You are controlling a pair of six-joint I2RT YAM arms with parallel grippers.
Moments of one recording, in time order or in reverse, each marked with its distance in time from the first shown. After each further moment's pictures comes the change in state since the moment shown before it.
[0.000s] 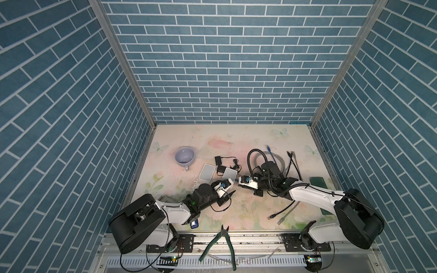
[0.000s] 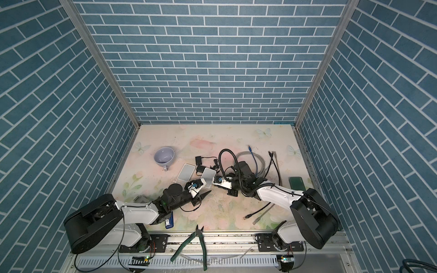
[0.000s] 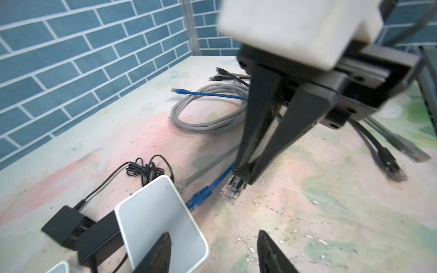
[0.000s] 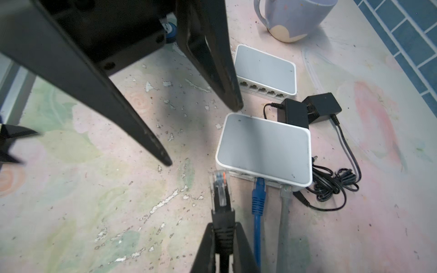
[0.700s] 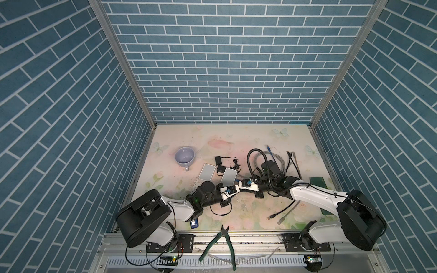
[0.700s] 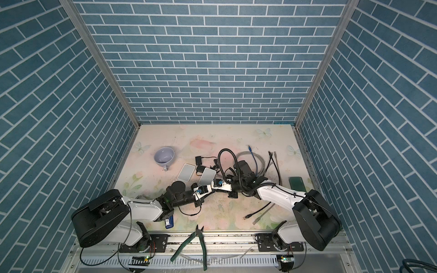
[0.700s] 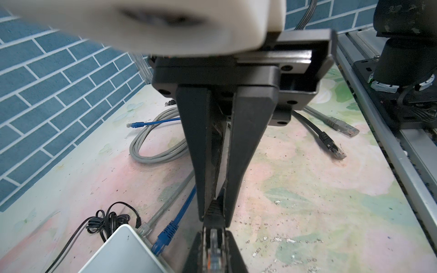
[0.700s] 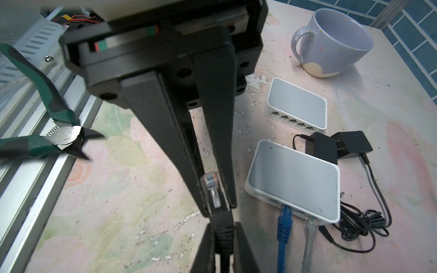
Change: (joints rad) left arm 0.002 0.106 0.053 0.061 0.280 0.226; right arm 0.000 -0.023 0.030 -0.082 -0.182 -0.101
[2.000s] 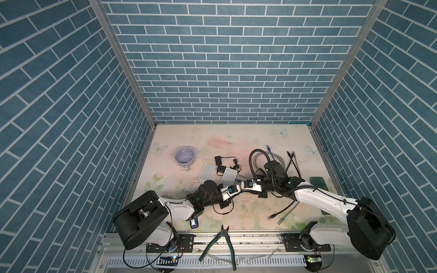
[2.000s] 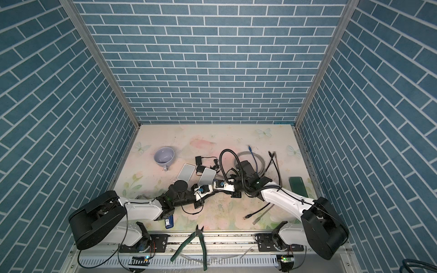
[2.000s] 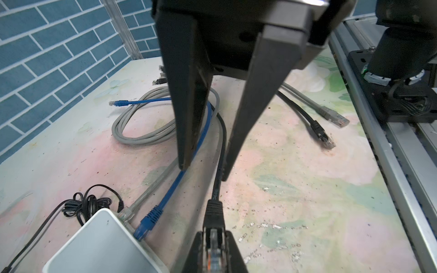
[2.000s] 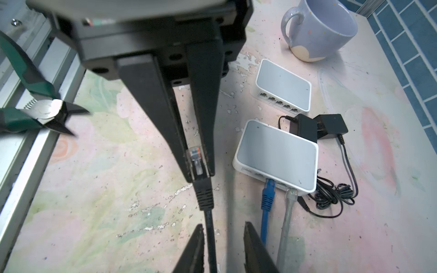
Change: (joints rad) left arm -0.002 -0.022 0.018 -0.137 0.015 -0.028; right arm -0.001 -0.086 0.000 -0.098 0.100 -0.062
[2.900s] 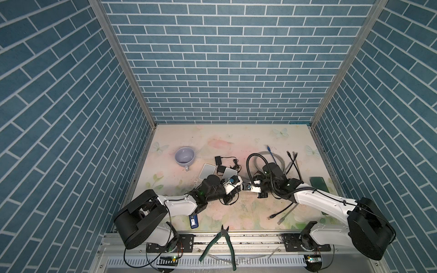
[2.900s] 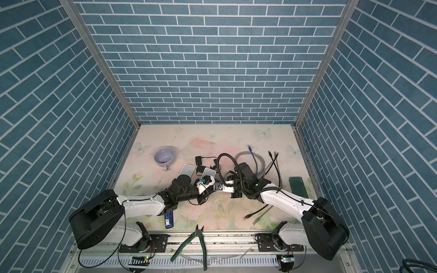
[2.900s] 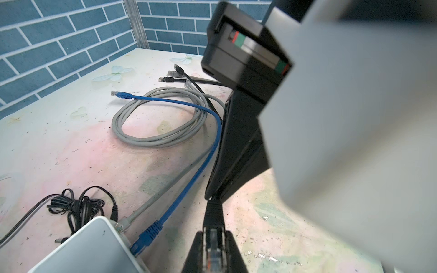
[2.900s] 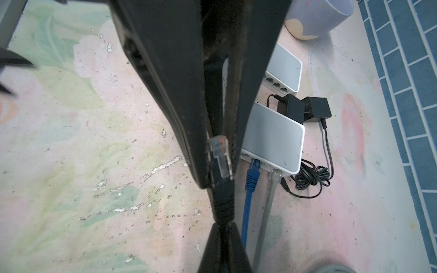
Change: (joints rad) left arm 0.009 0.000 0.125 -0.127 0.002 -0.192; right arm 0.040 -0.010 -0.019 0.007 0.188 -0.085
